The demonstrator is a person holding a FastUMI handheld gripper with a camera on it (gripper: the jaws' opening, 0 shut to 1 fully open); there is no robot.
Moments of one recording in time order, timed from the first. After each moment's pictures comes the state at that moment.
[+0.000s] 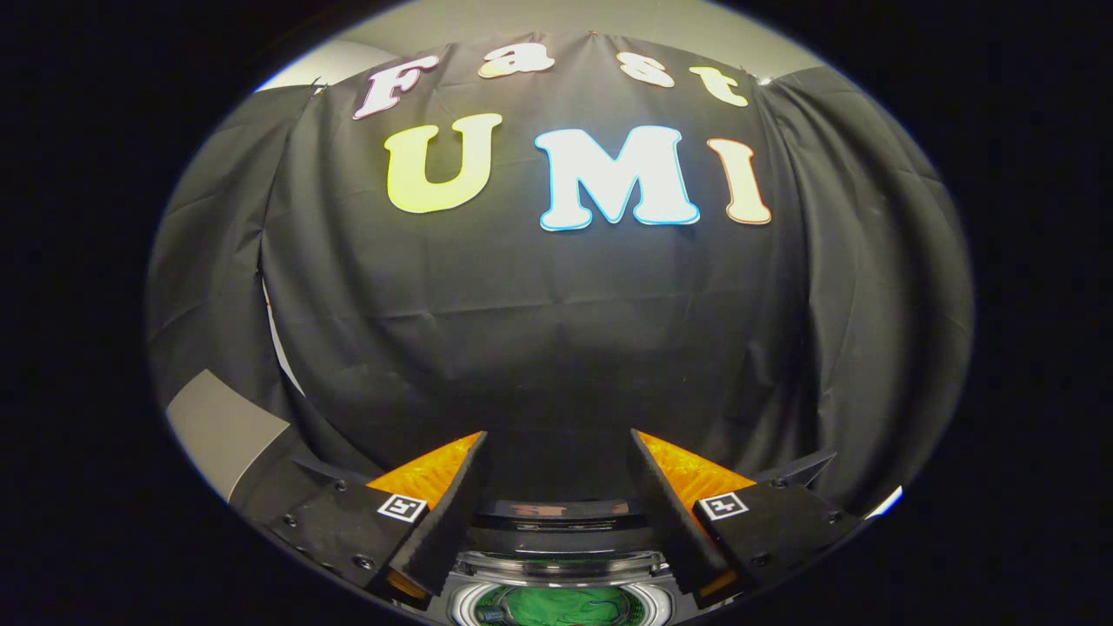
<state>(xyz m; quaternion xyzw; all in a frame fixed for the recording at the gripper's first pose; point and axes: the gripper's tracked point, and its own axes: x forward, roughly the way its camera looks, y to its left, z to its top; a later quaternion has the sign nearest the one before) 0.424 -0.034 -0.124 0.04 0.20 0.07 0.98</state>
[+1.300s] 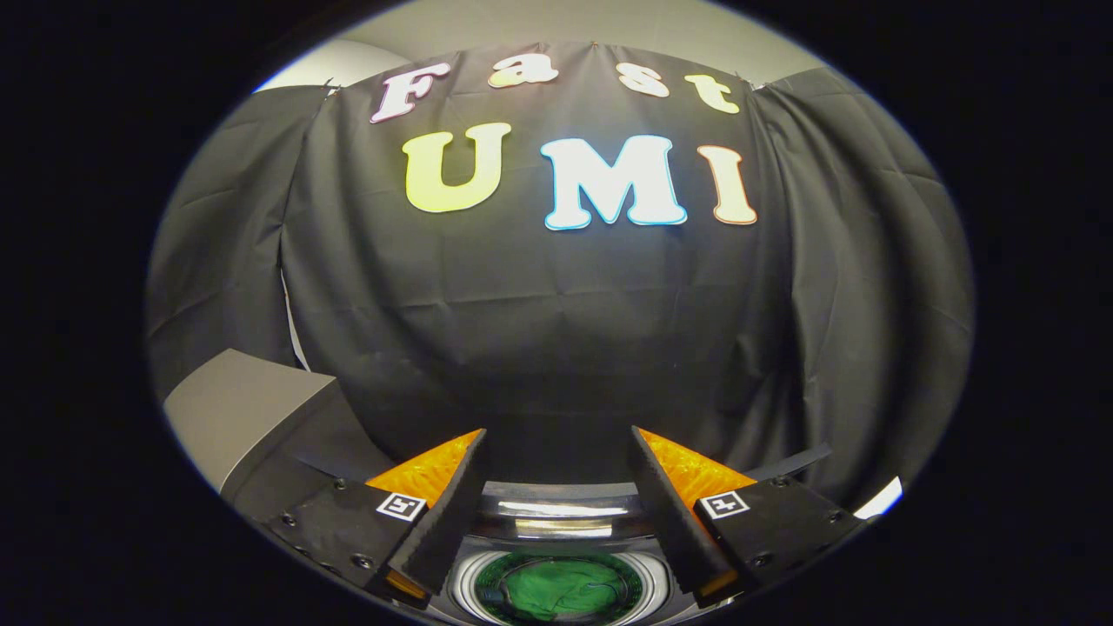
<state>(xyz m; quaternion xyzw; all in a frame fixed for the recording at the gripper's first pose) 0.341 -0.044 -0.122 0.03 0.19 0.07 0.98</state>
